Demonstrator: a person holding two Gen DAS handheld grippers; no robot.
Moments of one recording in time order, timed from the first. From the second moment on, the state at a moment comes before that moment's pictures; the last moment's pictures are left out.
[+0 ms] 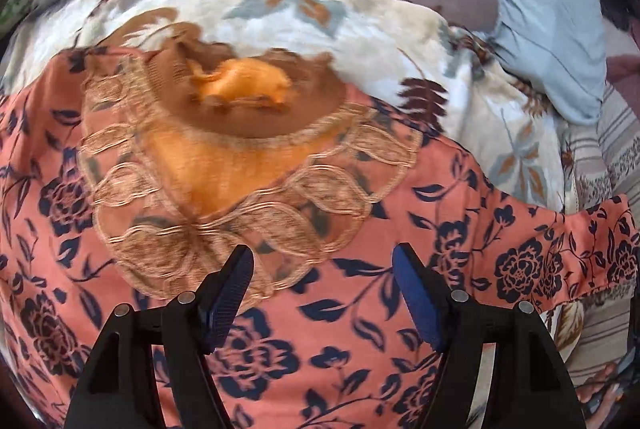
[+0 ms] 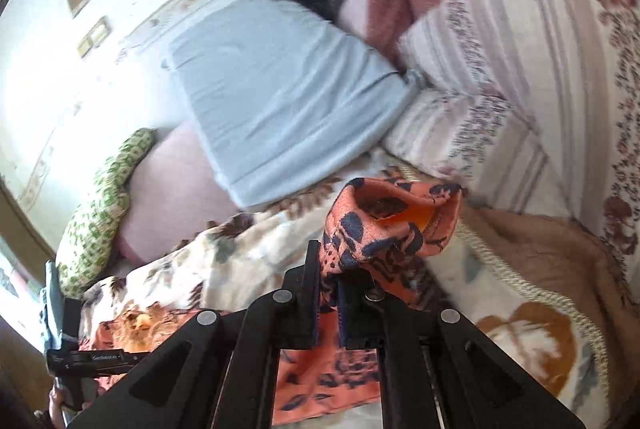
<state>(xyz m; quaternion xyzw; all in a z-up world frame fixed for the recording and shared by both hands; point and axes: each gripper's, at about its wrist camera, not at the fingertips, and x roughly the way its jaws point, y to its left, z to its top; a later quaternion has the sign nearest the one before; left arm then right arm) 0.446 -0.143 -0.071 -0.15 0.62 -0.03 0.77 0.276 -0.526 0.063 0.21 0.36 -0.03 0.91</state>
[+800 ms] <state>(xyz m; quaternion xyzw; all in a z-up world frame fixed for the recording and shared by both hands) 0.271 0.108 -0.022 -0.23 0.58 0.04 0.78 0.267 -0.079 -0.044 0.17 0.55 0.21 0.79</state>
